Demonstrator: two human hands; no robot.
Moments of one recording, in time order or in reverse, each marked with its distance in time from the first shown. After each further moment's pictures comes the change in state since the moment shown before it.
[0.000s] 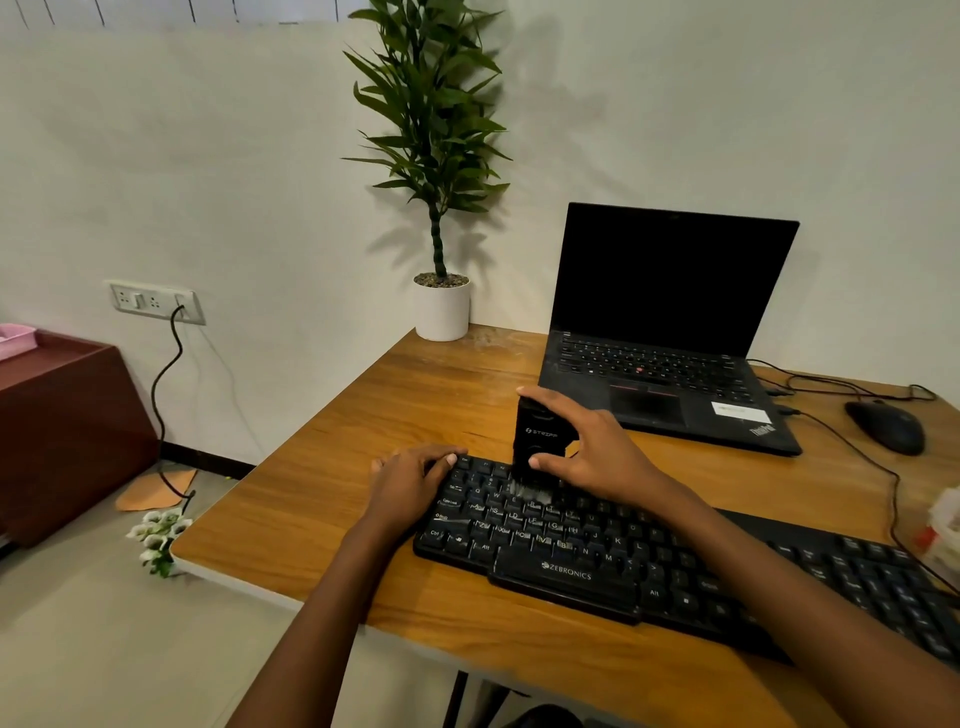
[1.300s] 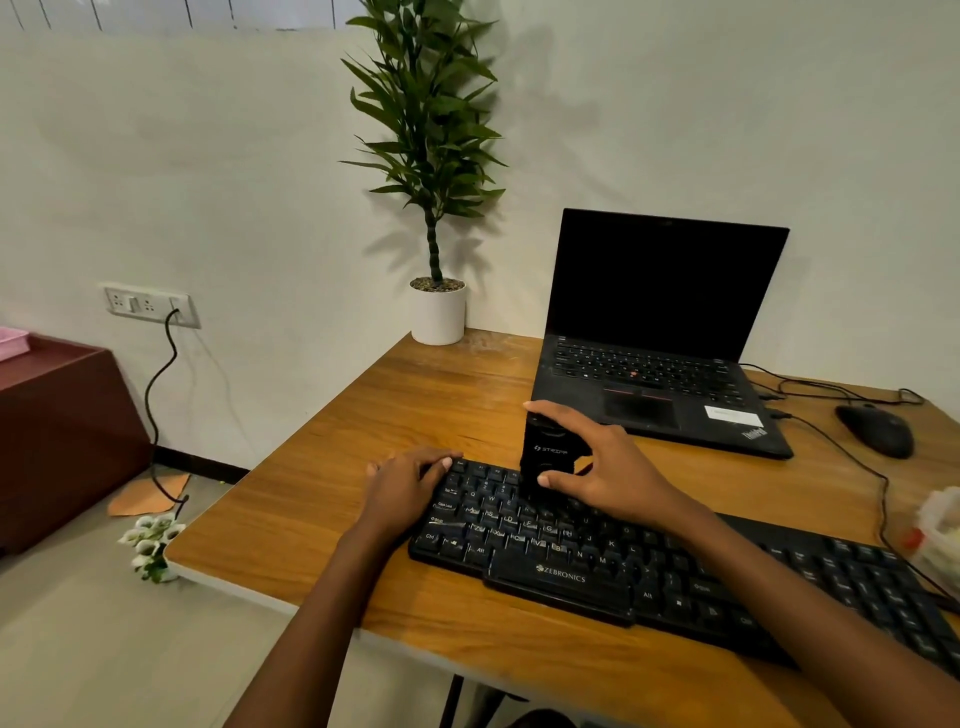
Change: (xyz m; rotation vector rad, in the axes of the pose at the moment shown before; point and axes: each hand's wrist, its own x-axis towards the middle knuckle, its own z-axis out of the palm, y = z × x) left_hand -0.001 0.001 0.000 -0.021 0.008 0.001; right_hand -0.019 0.003 -0.008 0.015 -0.009 0.010
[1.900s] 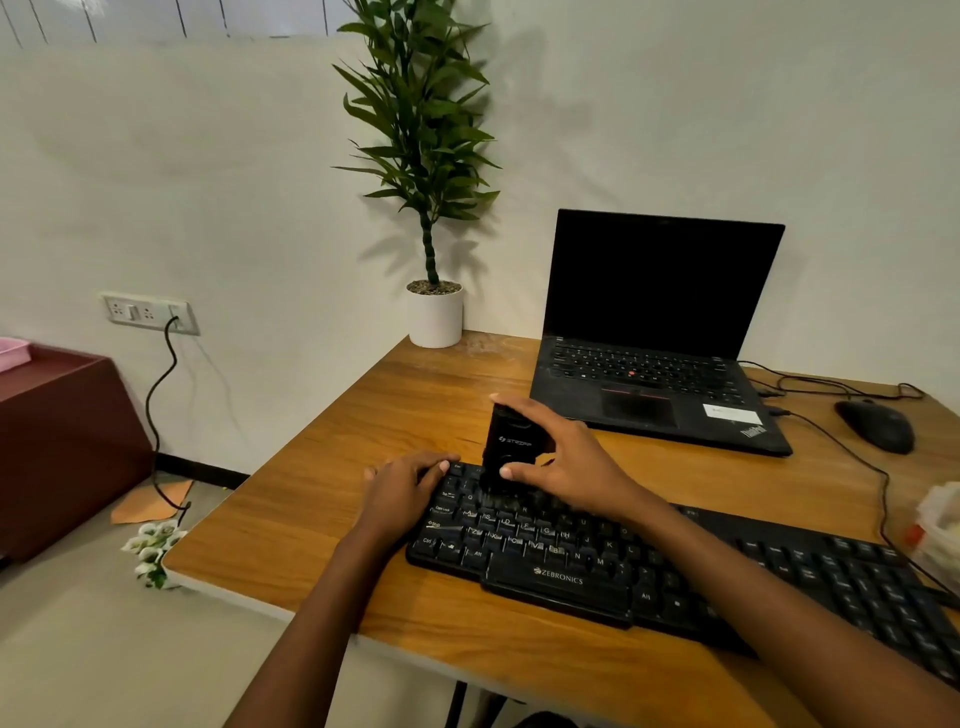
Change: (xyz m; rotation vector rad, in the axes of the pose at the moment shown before) left_hand -0.002 0.004 -0.001 0.021 0.007 0.013; right_hand 0.017 -0.014 0.019 0.162 0.003 -0.047
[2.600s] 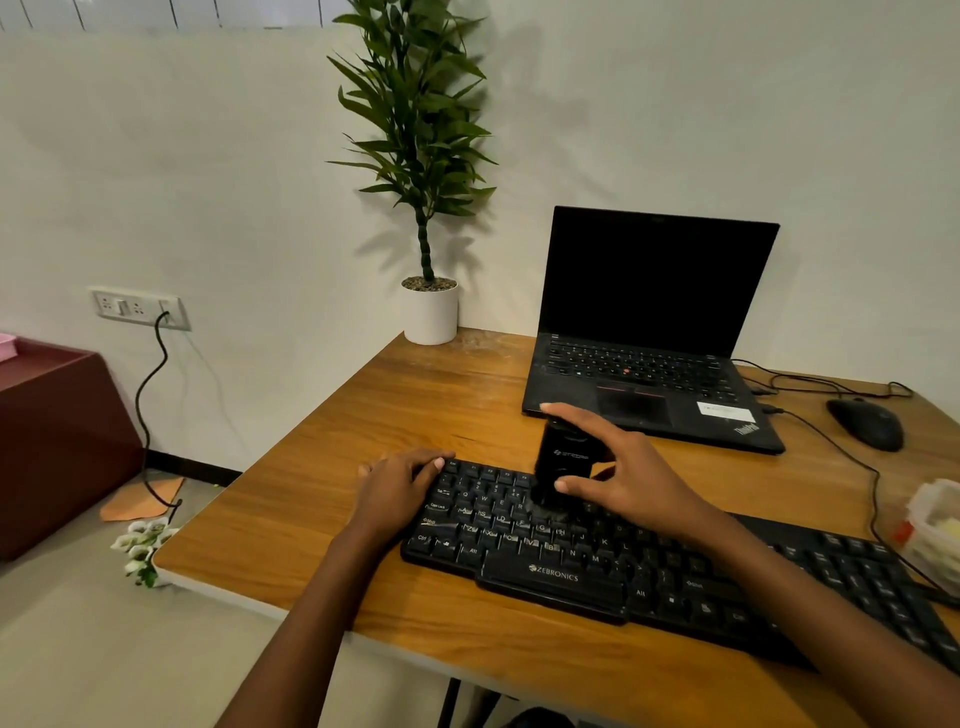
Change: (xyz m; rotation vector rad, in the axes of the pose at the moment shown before) left_hand 0.001 -0.004 0.002 -0.022 0.000 -0.005; right_hand -0.040 0.005 -0.034 -0.059 0.031 0.069
